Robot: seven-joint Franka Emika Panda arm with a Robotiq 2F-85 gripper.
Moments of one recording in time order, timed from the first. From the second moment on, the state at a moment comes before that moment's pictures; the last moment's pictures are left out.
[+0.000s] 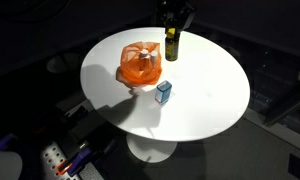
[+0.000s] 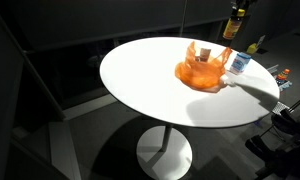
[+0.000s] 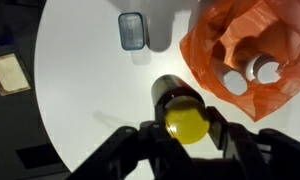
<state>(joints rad) -0.09 0.24 -0.09 -1.87 0.00 2.15 0.07</state>
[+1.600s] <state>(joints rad) -0.14 0.58 -0.04 -1.73 0.05 2.26 -0.19</state>
